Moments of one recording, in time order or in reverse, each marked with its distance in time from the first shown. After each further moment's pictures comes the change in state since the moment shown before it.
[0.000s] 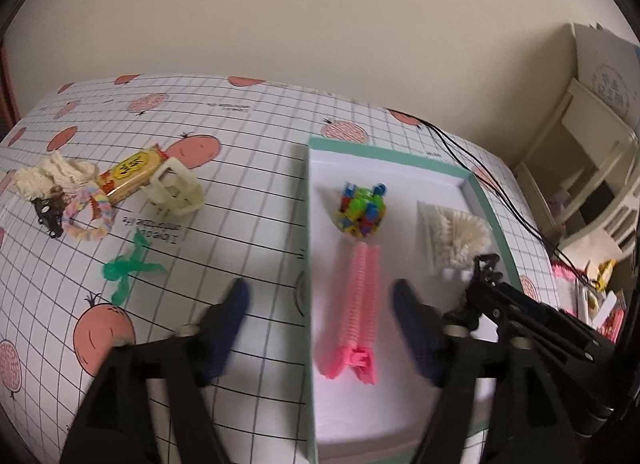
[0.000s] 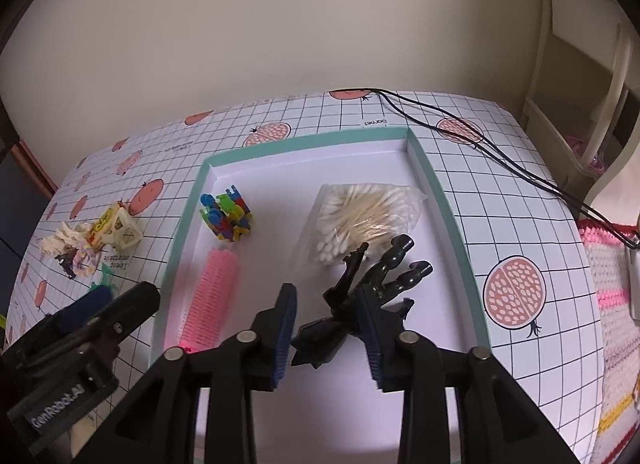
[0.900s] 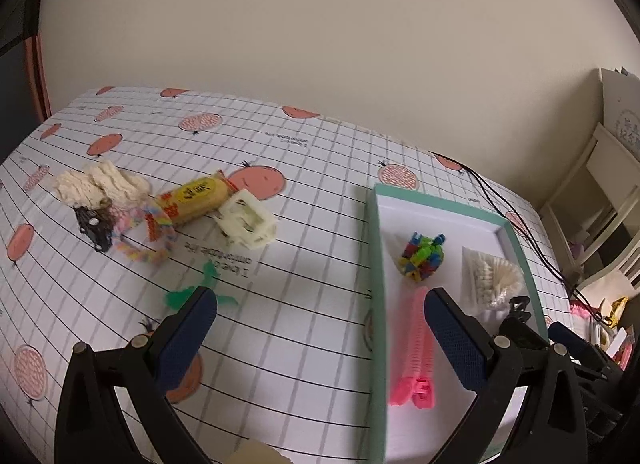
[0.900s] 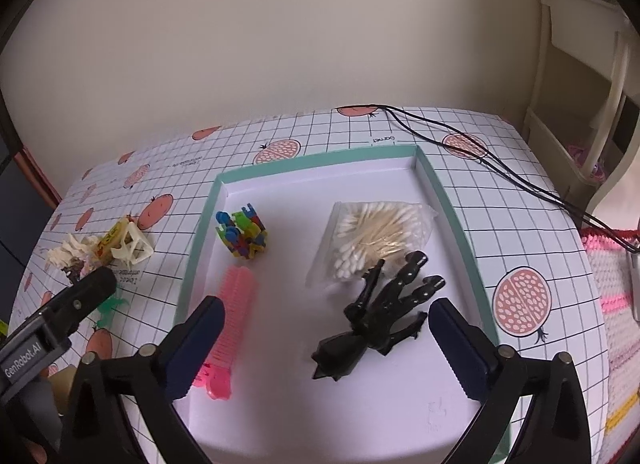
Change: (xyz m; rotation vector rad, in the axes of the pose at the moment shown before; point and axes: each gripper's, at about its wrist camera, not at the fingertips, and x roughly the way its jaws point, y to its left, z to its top) left arm -0.017 0.048 0.014 -0.065 -0.098 0.073; right arm -0.005 0.014 0.003 0.011 -0.052 0.007
